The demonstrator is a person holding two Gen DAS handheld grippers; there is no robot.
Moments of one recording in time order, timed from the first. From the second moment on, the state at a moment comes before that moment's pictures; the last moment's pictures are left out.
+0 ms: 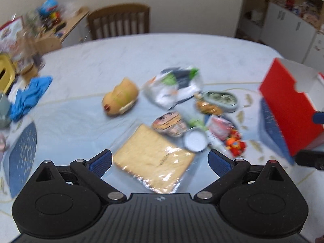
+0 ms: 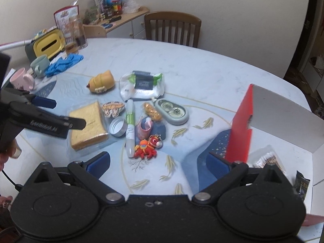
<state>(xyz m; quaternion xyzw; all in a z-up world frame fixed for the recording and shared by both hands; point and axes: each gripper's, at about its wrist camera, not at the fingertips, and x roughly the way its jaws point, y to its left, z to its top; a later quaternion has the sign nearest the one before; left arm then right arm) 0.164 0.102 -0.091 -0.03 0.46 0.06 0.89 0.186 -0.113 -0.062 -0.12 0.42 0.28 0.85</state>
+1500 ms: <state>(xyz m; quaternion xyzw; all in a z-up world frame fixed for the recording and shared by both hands) 0.168 0.128 -0.148 0.05 0.51 0.08 0.86 0.242 -0.061 -0.142 -0.14 0.46 0.24 0.84</state>
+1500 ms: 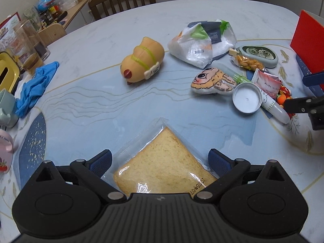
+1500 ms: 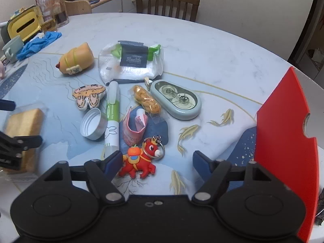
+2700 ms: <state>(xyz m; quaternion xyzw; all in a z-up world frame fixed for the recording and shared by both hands) 0.120 0.176 -0.124 -0.28 0.57 0.26 0.73 0.241 -0.070 -0.150 -0.11 0.46 0.26 0.84</state>
